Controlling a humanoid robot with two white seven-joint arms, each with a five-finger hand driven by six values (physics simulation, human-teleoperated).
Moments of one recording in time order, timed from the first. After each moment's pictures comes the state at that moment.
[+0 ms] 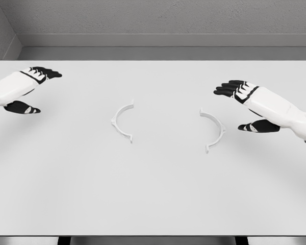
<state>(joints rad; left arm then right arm) -0.48 0.87 -0.48 -1.25 -0.41 -0.61 -0.13 -0.20 -0.83 0.27 -1.66 0.26 -0.61 0.23</state>
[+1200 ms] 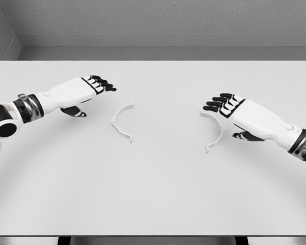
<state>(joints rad) -0.60 0.60 -0.55 -1.24 -0.67 -0.61 -0.26 -0.15 -0.71 0.21 -1.66 0.60 -0.61 0.23</state>
